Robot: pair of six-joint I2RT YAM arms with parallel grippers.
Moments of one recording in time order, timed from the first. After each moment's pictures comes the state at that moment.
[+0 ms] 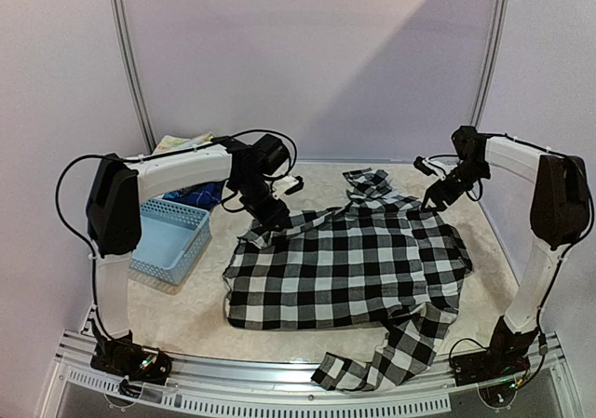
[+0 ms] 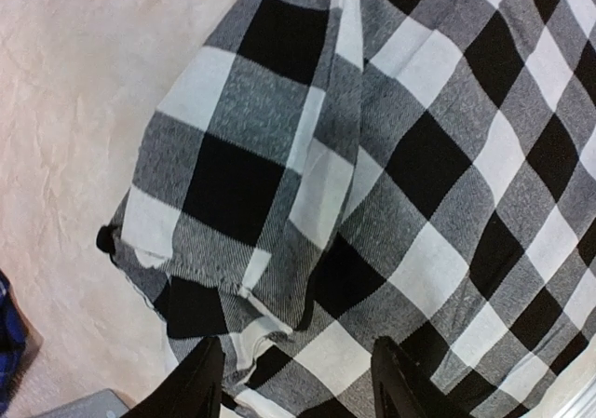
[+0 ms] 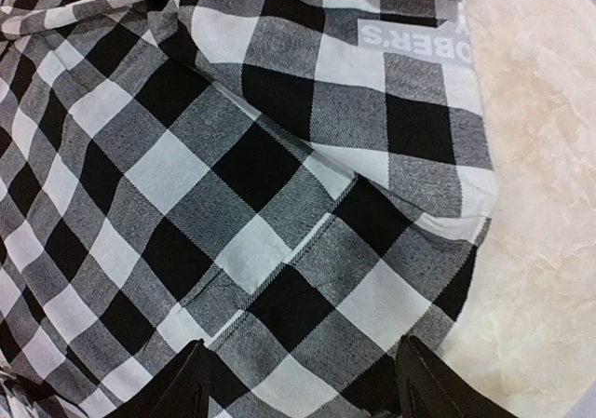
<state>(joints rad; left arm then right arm) -0.71 2.09 1.79 -0.93 0.01 0.13 0.06 1.88 1.51 -0.89 -0.36 -0.58</state>
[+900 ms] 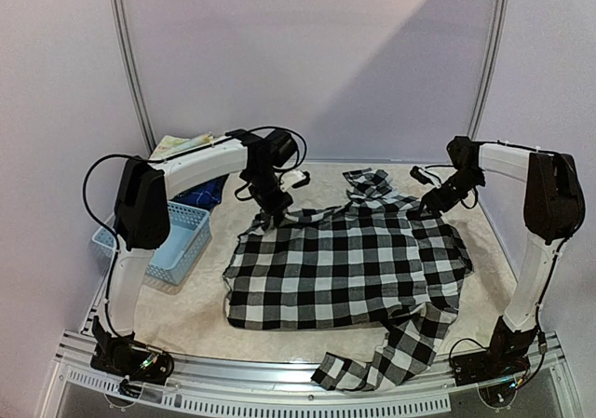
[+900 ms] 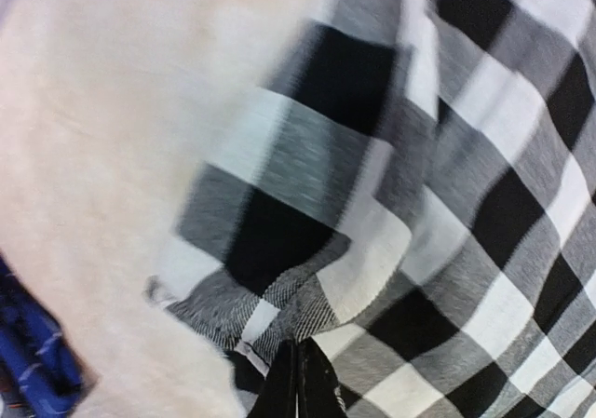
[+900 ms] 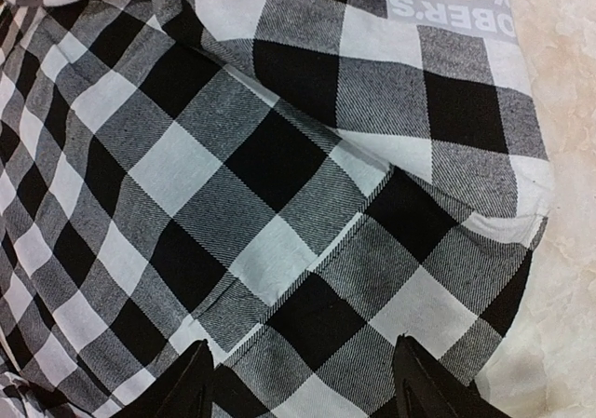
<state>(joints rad) -0.68 2.30 2.07 -1.05 -0.05 0.25 0.07 1.95 1.49 -0.87 -0.42 -0.54</state>
